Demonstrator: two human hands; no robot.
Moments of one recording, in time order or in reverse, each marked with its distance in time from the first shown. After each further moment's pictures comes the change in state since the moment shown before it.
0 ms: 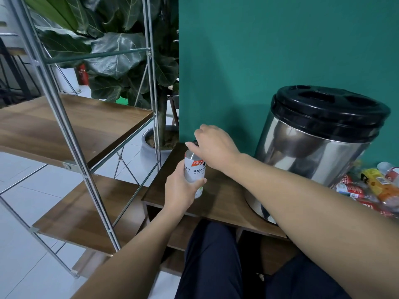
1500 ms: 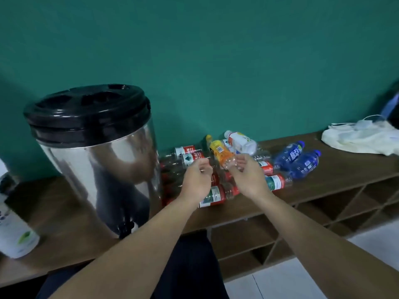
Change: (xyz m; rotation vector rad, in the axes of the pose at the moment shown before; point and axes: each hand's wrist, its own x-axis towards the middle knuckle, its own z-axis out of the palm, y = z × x) left_hand -0.134 0.276 0.377 -0.189 -0.637 0.050; right_hand -0.385 0.380 -0.018 0.647 0.339 1.027
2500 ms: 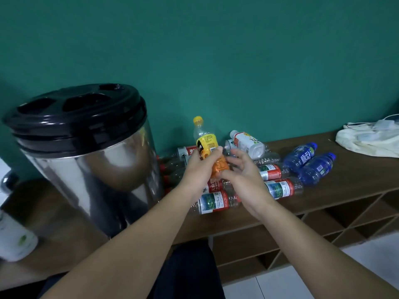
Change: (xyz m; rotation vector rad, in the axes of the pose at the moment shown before) left_hand 0.038 0.021 0.003 -0.506 -0.041 -0.151; right_hand 0.005 -0.011 0.016 0.577 -0.201 0.147
